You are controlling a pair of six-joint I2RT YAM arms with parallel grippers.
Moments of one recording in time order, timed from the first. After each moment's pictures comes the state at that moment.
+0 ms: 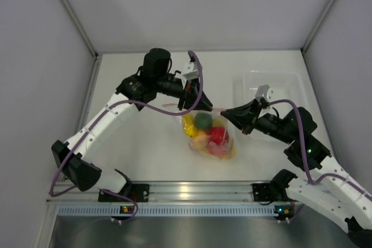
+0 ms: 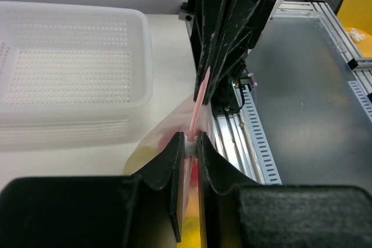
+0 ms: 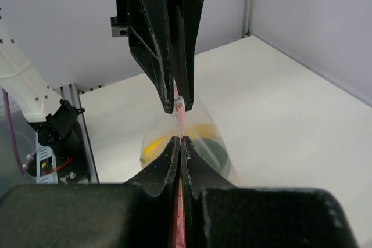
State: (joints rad) left arm -0.66 1.43 1.52 -0.48 1.11 0.18; right arm 0.71 0.64 0.77 -0.02 -0.40 0.10
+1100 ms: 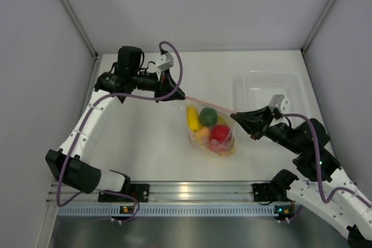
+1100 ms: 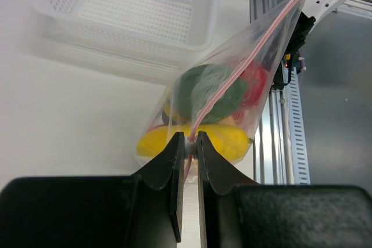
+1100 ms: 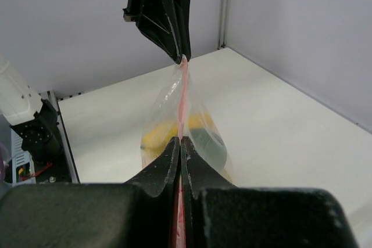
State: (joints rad) left arm -0.35 1.39 1.50 -0.73 1.11 0.37; right arm 0.71 0.48 0.73 -0.07 -0.31 0.05
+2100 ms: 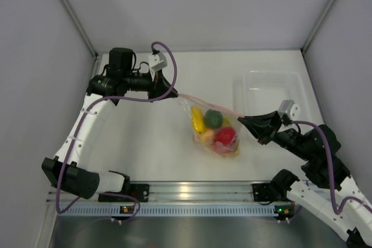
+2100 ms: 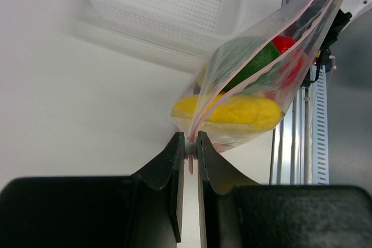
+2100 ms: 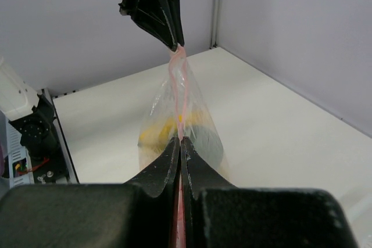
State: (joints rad) left arm -0.29 1.33 1.48 -0.76 1.03 0.40; right arm 0.71 0.39 0.76 -0.19 -0.29 0.03
